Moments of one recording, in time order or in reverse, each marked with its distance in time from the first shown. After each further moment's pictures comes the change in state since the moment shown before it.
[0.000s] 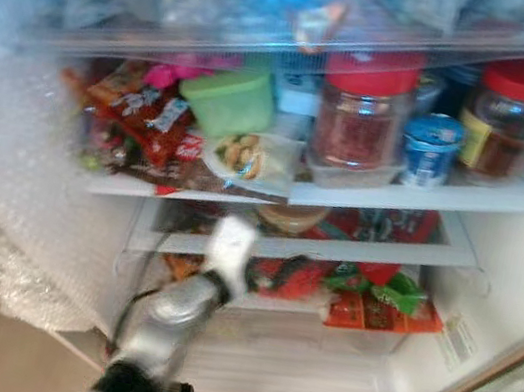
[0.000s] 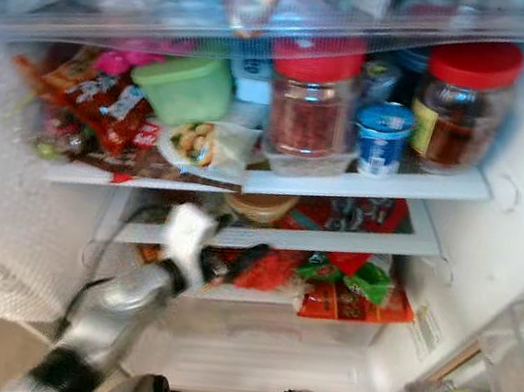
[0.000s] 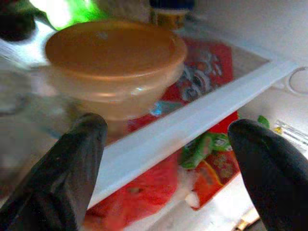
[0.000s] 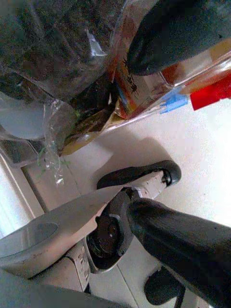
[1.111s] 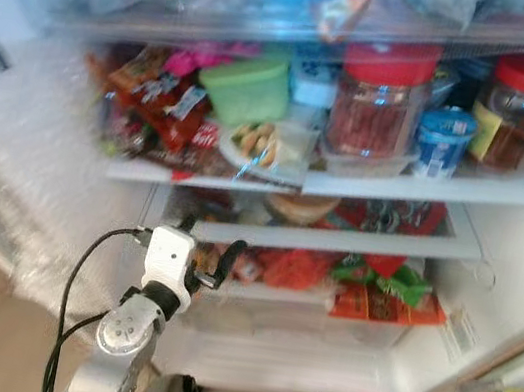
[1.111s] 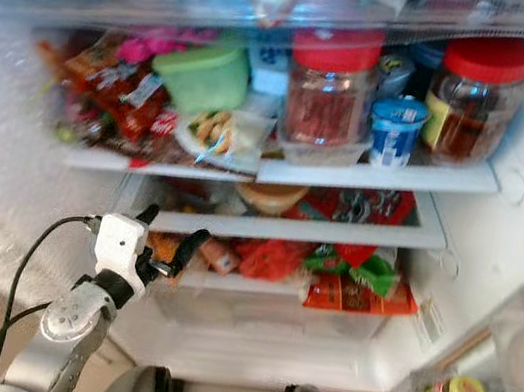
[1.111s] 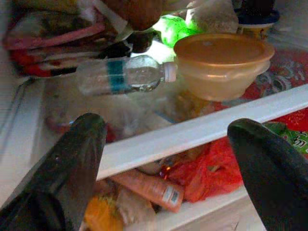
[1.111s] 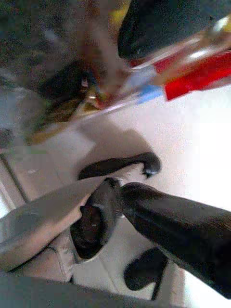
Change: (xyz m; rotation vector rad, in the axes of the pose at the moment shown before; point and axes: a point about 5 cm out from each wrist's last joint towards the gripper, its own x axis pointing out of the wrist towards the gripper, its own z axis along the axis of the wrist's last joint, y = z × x) left arm -0.048 0.024 0.005 0.097 -0.034 0.312; right arm 0.001 0.001 0.000 -0.009 0.011 0.006
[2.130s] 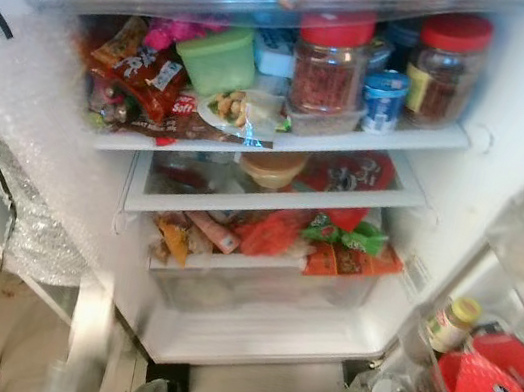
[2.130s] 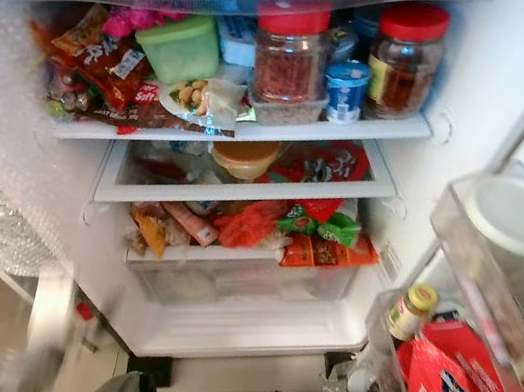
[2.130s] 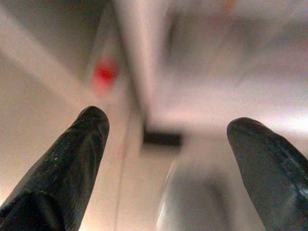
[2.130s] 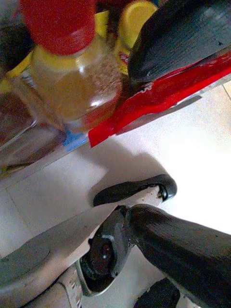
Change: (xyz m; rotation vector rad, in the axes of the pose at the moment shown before) left arm -0.095 0.069 -0.144 -0.268 0.771 0.520; right arm -0.001 -0.002 -0.004 -0.003 0.020 0.009
